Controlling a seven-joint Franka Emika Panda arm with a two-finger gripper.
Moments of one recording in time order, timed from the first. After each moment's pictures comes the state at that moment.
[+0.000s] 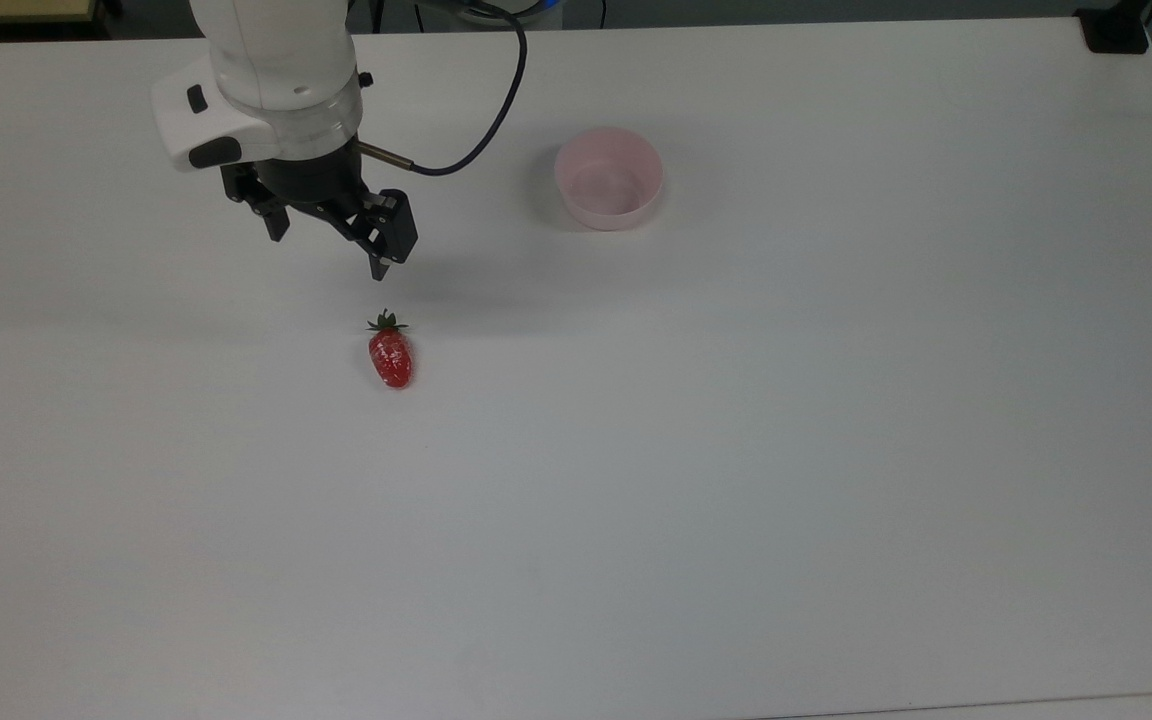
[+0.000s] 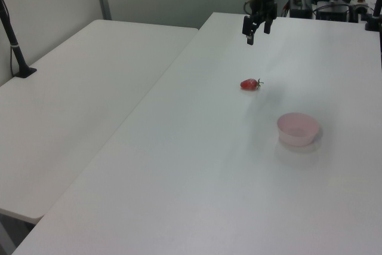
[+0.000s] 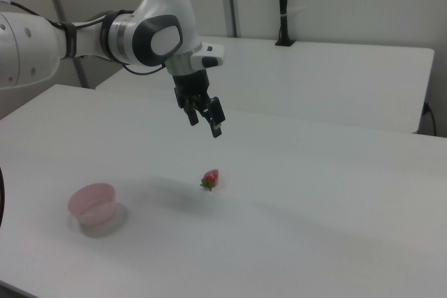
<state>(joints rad) 0.18 0.30 -0.33 -1.58 0.01 1.94 0.21</state>
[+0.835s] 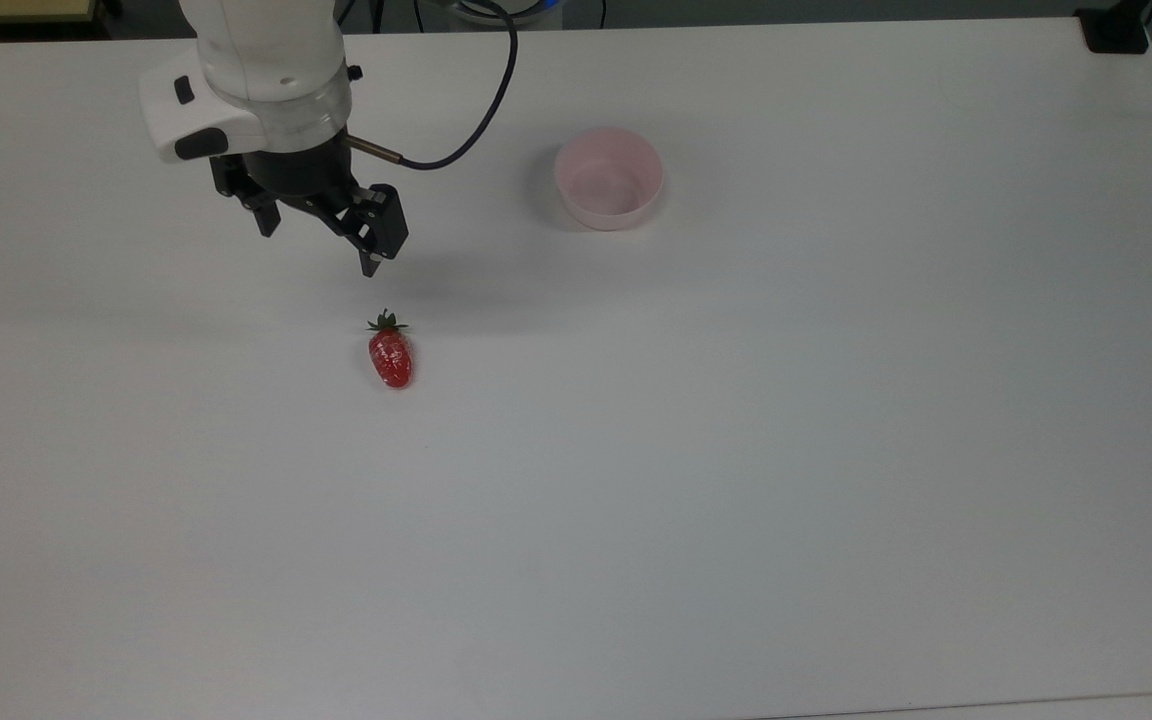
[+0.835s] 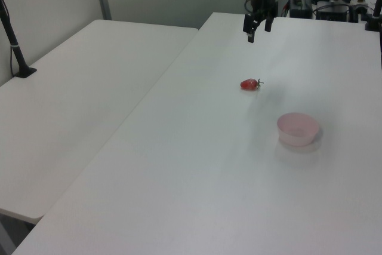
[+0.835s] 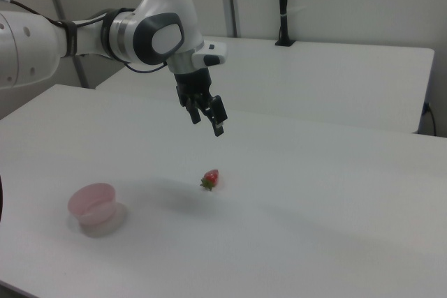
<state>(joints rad) 0.17 0.30 -0.33 -1.58 0.01 1.94 0.21</state>
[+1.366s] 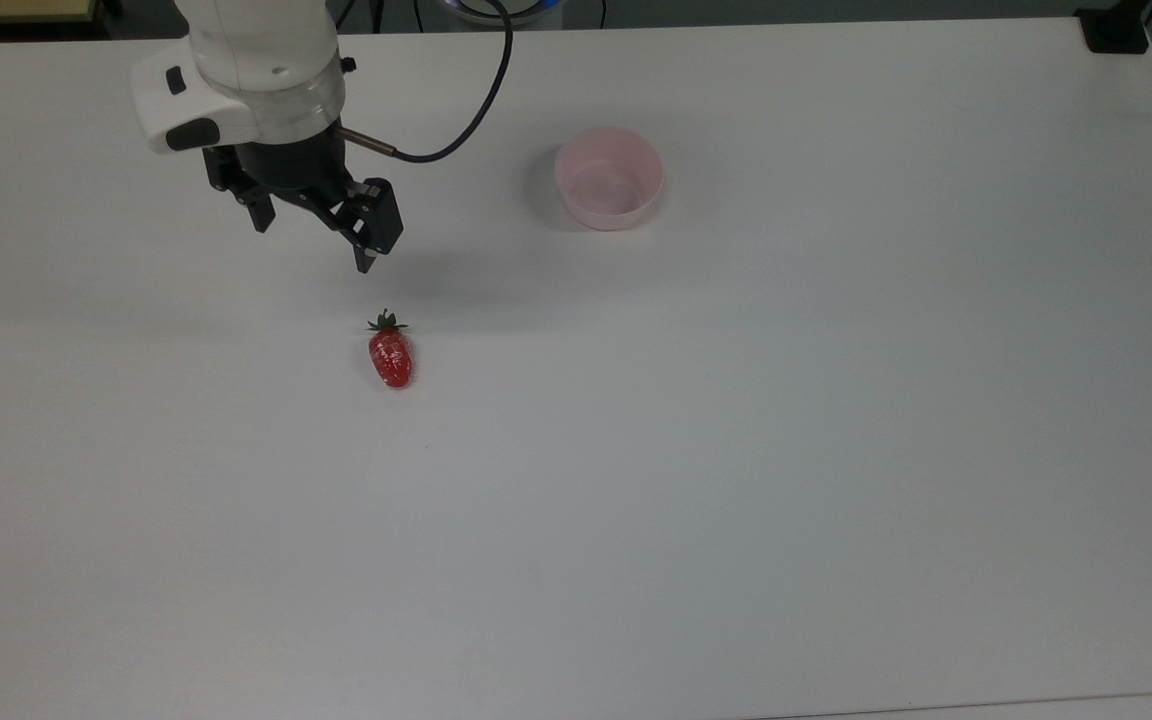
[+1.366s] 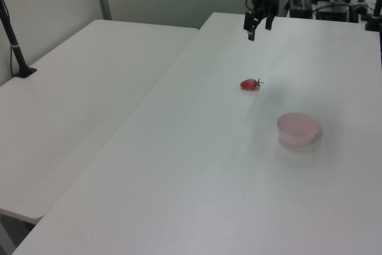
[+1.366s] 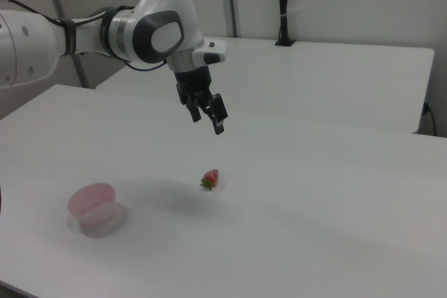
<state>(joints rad) 0.16 0.29 -0.33 -1.58 0.01 1.94 0.21</state>
